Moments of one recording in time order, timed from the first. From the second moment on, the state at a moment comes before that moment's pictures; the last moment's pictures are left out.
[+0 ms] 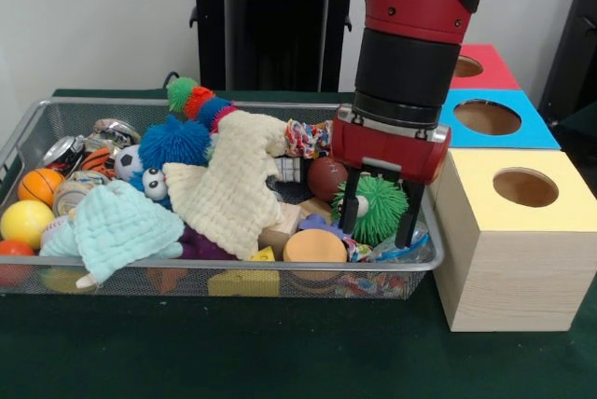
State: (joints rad) arm -0.02 -0.45 -0.16 1.38 0.04 0.33 2.02
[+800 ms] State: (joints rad) arm -0.01 -0.44 -0.15 1.39 0.04 0.32 2.02
